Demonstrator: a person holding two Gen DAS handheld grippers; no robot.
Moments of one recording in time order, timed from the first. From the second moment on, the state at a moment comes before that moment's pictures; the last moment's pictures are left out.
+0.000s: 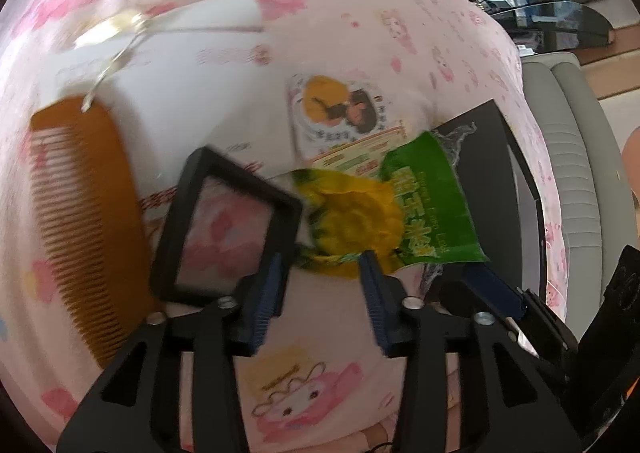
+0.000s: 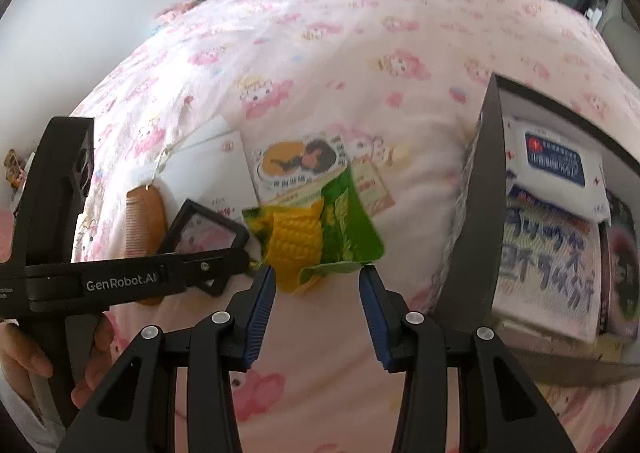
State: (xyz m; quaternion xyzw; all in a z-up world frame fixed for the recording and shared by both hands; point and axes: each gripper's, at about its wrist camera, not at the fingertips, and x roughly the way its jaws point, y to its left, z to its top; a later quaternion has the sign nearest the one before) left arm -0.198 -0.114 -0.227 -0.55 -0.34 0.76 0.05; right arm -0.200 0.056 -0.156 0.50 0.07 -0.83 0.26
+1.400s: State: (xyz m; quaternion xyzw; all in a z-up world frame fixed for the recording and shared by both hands) left arm -0.226 -0.096 -0.244 -0.54 -0.36 0.76 0.07; right arm -0.229 0.062 -0.216 0.55 -0.04 -0.79 0.27
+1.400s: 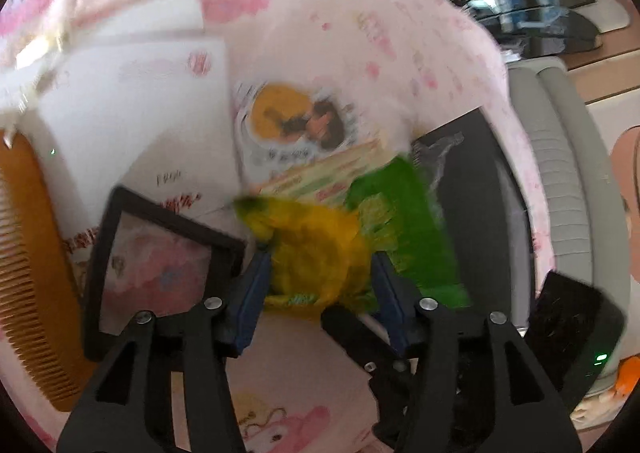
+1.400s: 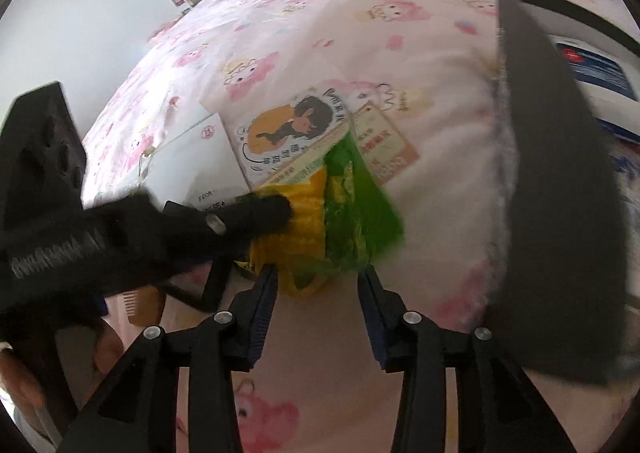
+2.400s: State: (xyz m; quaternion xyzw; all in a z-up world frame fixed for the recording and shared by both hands) left arm -0.189 -0.112 -0.244 -0.50 -0.44 0.74 0.05; right arm -0.217 0.083 -0.201 0.56 -0.04 -0.79 0.23
